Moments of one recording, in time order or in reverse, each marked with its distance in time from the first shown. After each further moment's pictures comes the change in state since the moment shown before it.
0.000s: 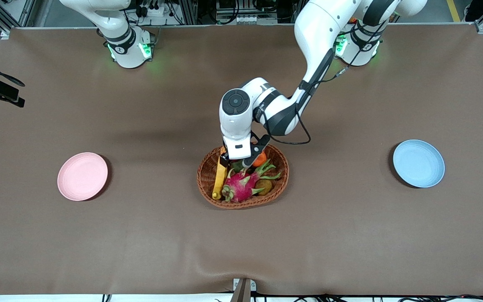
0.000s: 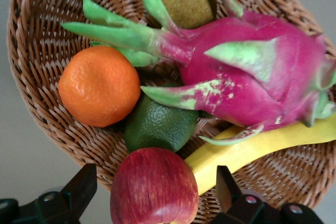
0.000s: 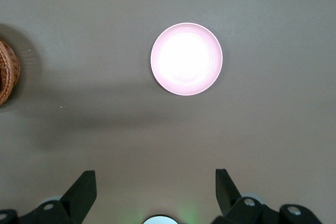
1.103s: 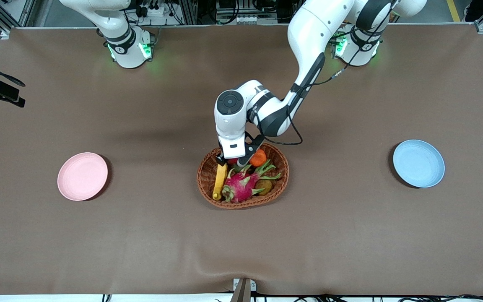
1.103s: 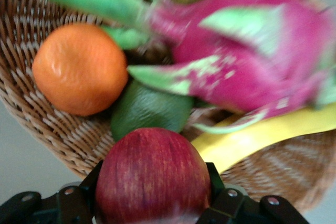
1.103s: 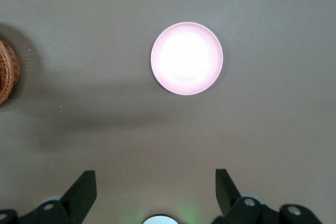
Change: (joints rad) left arm -0.030 0.023 0.033 0.034 -0.003 0.029 -0.012; right arm 0.001 0.001 0.001 -0.003 0.002 0.000 0.000
